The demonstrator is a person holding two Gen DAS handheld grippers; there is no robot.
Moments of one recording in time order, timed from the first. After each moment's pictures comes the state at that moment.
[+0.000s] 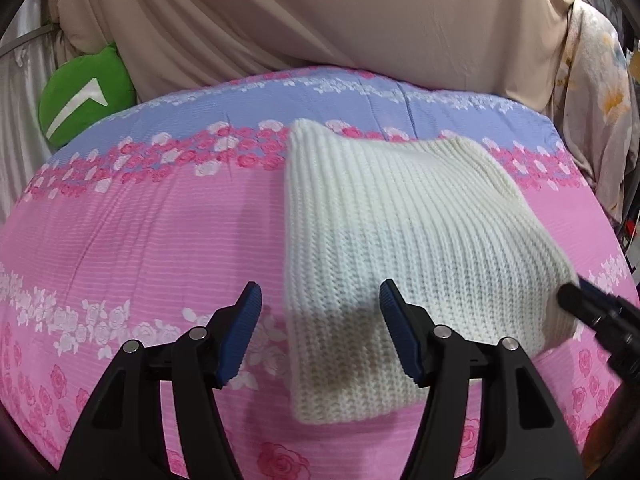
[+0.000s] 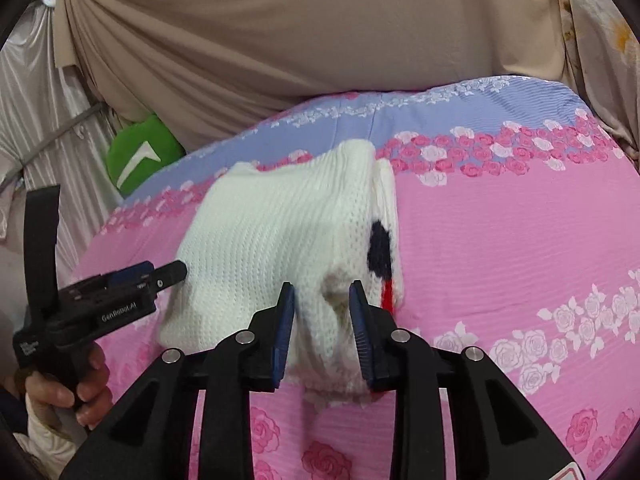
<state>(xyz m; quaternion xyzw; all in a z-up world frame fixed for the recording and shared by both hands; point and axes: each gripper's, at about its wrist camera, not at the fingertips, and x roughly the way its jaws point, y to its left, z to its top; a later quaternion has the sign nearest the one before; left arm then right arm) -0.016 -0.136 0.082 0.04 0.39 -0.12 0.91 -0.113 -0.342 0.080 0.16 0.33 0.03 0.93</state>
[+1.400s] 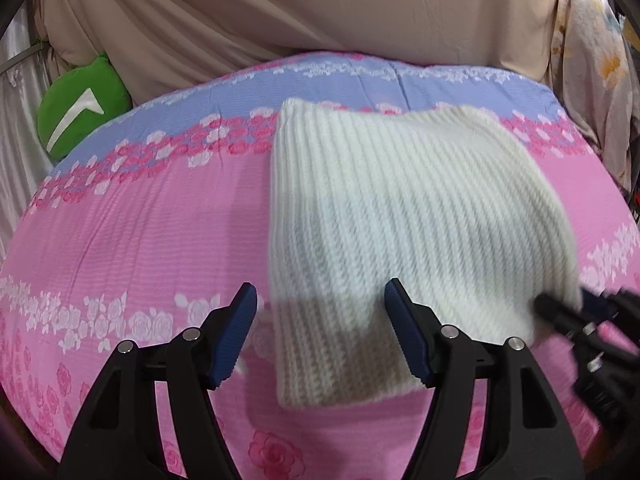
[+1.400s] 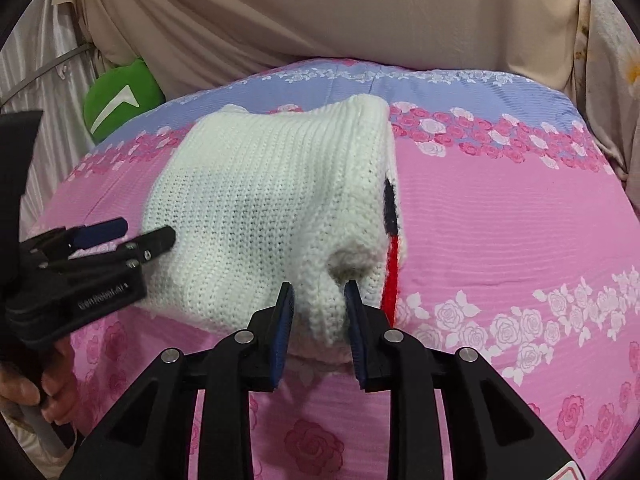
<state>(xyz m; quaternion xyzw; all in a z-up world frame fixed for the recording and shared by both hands) -0.025 -0.151 0.056 0.09 0.41 -0.12 0.90 -0.108 -0.302 0.060 0.07 0.39 -0.02 0.92</state>
